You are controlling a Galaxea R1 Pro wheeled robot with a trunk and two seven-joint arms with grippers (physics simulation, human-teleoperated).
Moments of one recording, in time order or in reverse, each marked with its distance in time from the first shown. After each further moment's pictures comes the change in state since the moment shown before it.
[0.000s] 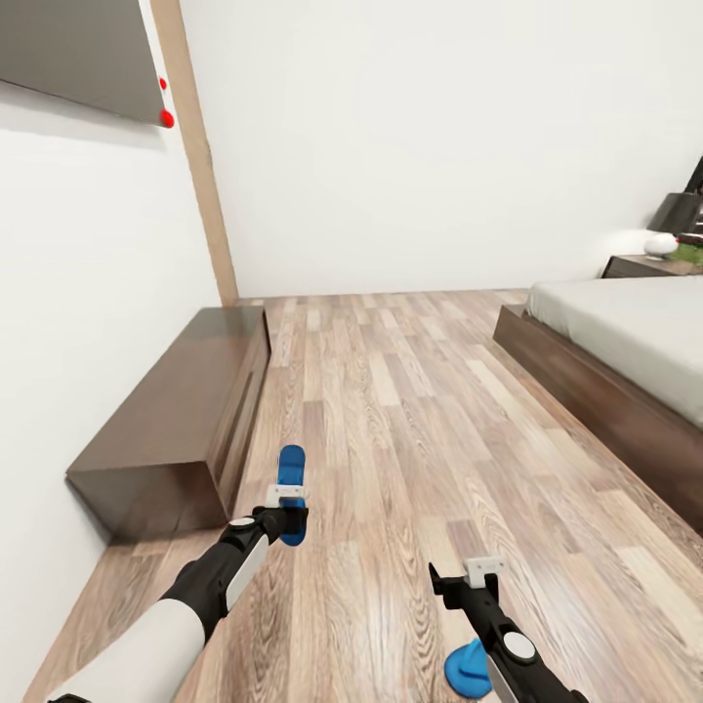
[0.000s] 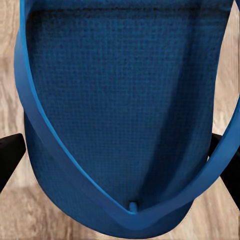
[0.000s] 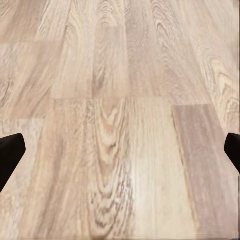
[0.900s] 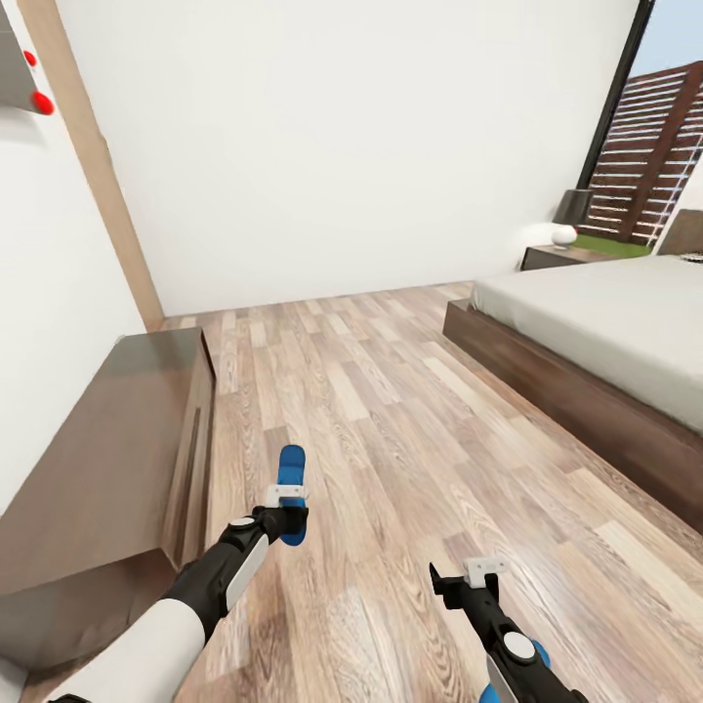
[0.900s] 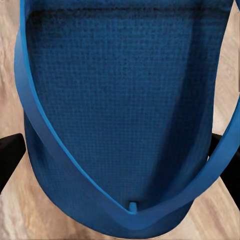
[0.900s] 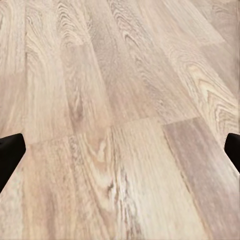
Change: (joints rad) left arm 0.000 0.000 0.000 -0.001 -0.001 0.000 0.000; right arm 0.000 0.000 -0.001 0.000 0.000 0.000 -0.001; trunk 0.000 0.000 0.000
